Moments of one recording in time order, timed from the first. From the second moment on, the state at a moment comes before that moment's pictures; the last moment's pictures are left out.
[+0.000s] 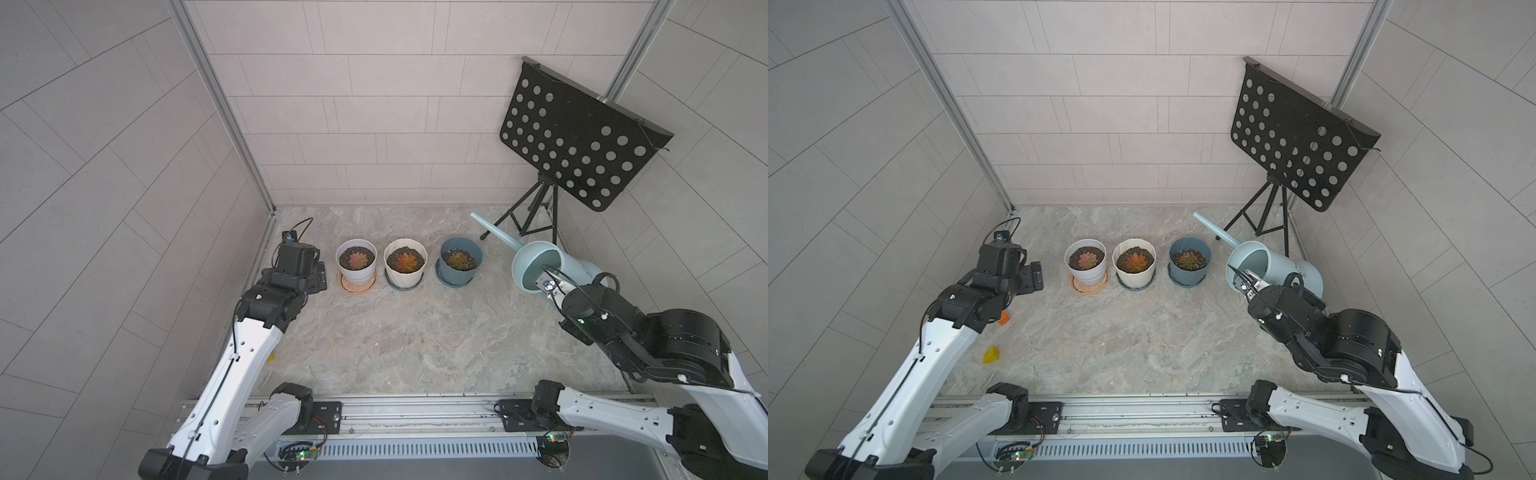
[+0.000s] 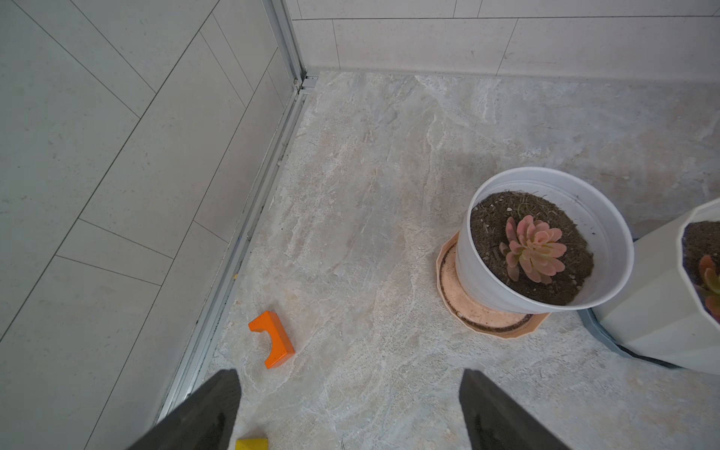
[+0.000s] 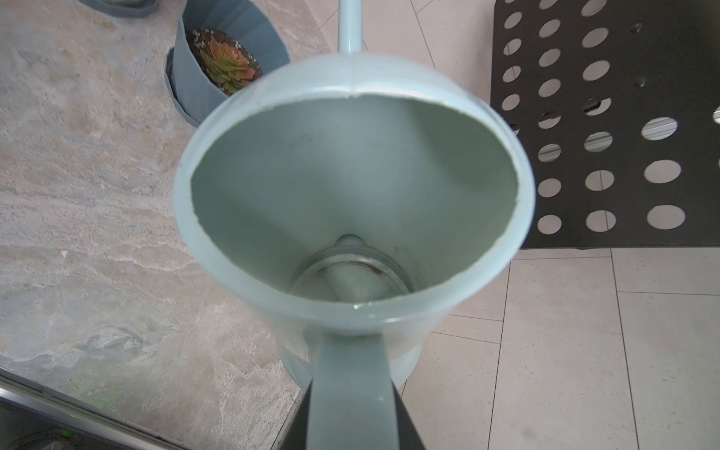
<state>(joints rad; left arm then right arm) -0.23 0.97 1.07 -0.89 -0.44 -0.25 0.92 0.84 1.50 -1.69 0.84 -0.20</state>
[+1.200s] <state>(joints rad) -0.19 1.00 1.02 -0.85 -0.38 -0.25 0.86 0.73 1.22 -1.69 0.87 -0.41</state>
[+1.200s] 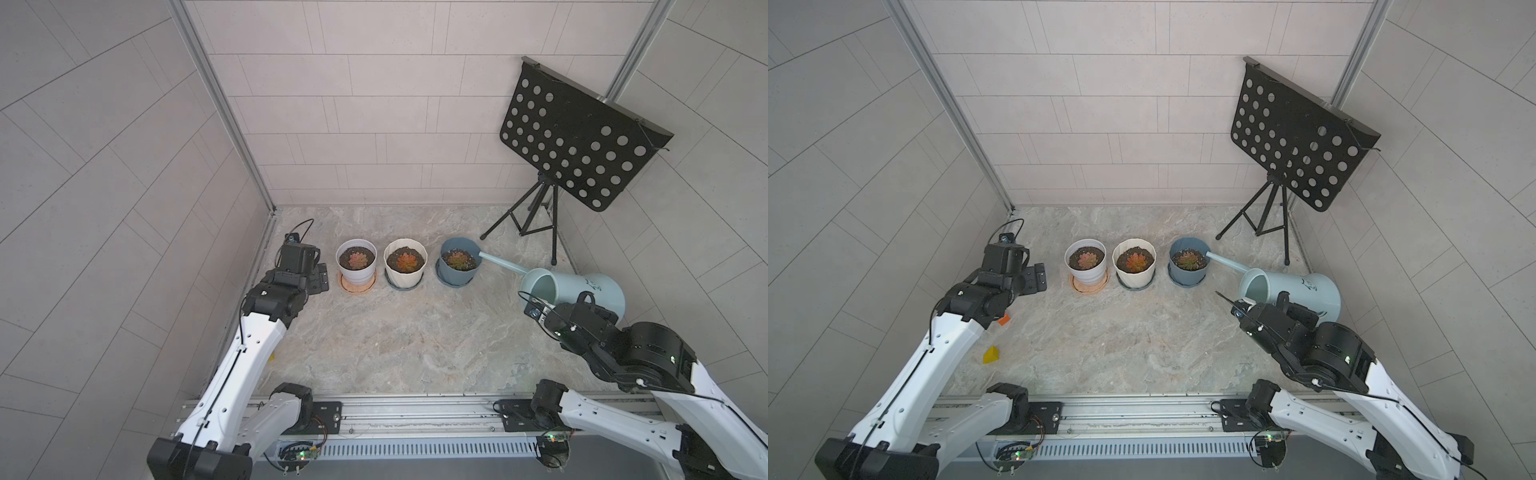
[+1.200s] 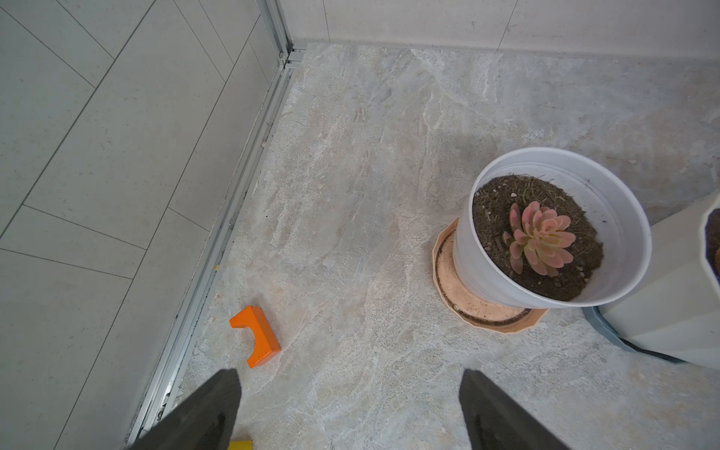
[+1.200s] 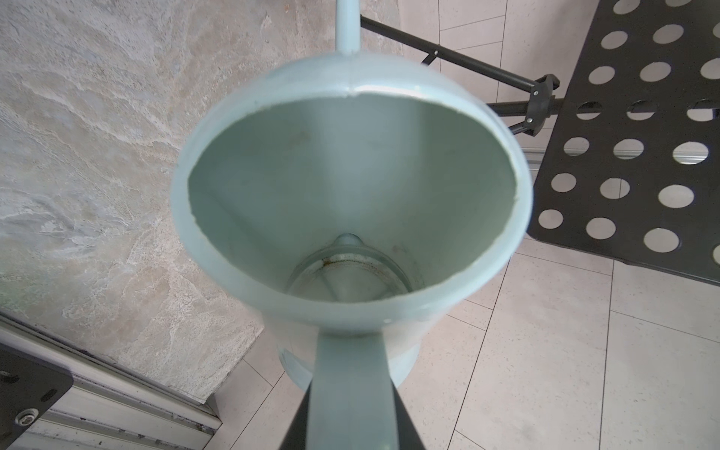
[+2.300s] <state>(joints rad) -0.17 1.01 1.02 -0.85 -0.37 -0.25 0.79 0.82 1.20 -1.69 0.87 -0.55</state>
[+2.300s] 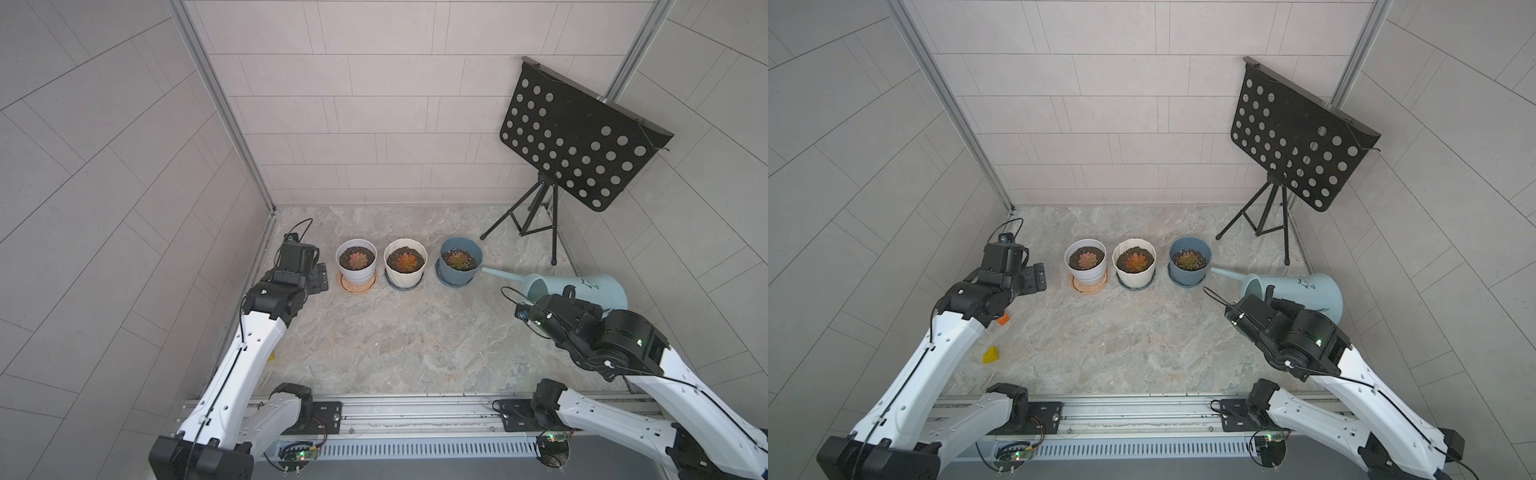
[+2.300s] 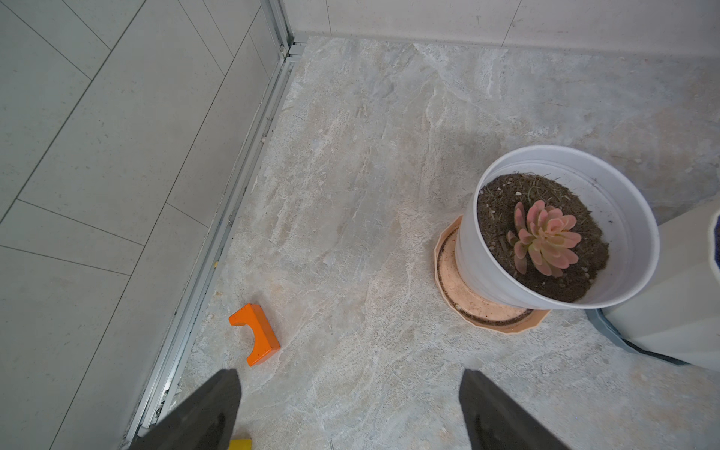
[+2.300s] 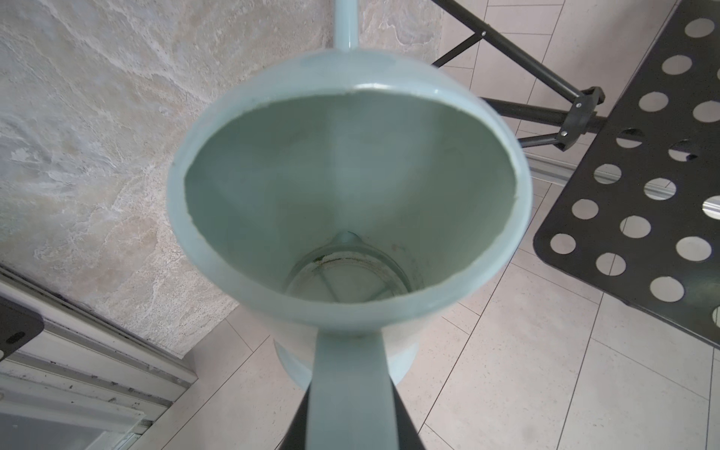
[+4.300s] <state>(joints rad) -0.15 1.02 1.02 -0.85 -0.35 -0.25 0.69 0.88 1.27 -1.47 0.86 -0.75</state>
